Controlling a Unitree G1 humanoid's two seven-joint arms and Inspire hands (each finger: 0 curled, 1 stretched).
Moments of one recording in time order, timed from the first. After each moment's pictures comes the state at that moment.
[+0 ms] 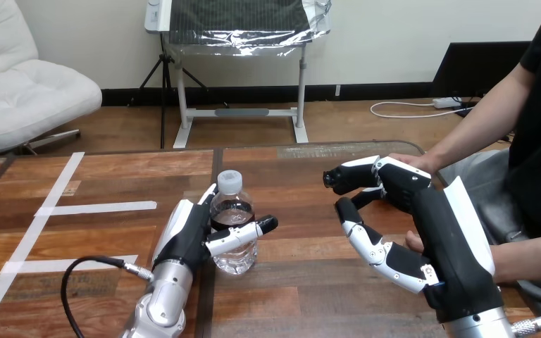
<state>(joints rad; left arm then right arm) -0.37 0.12 -0.15 0.75 0.32 -0.09 0.10 0.28 -0.17 0.07 -0.30 -0.24 -0.42 0.06</state>
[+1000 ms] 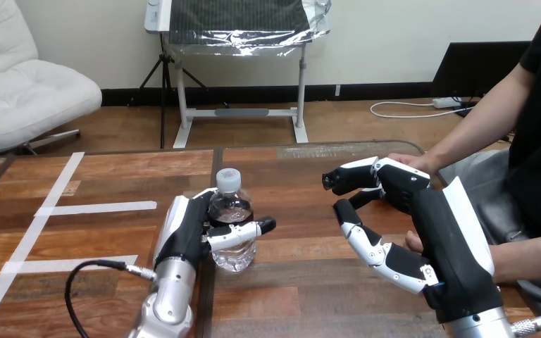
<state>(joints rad) -0.40 0.09 -0.13 0.82 0.27 -0.15 0.19 0.28 -0.17 0.07 -0.30 -0.24 -0.42 0.07</state>
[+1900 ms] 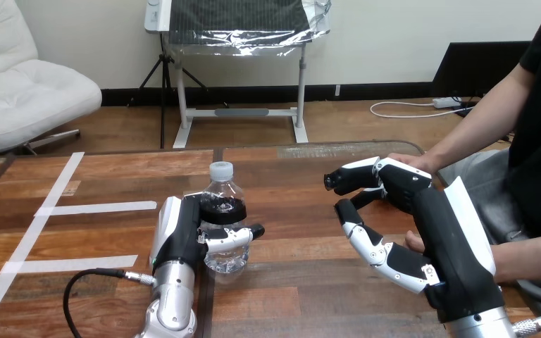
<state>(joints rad) -0.43 0.07 -0.12 0.96 0.28 -0.26 0.31 0.28 -0.17 0.06 -0.30 -0.24 -0.42 0.07</state>
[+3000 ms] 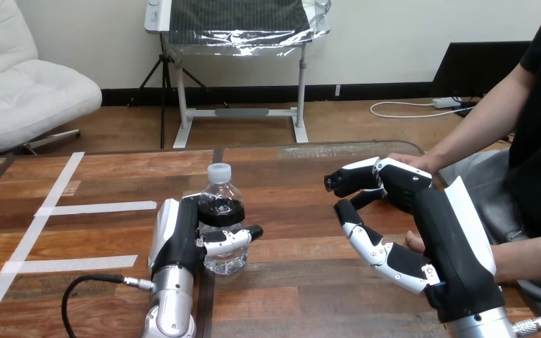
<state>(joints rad) -0.43 0.08 -0.12 1.01 0.28 -0.33 0.34 0.28 -0.17 0.06 -0.30 -0.24 -0.42 0.07</state>
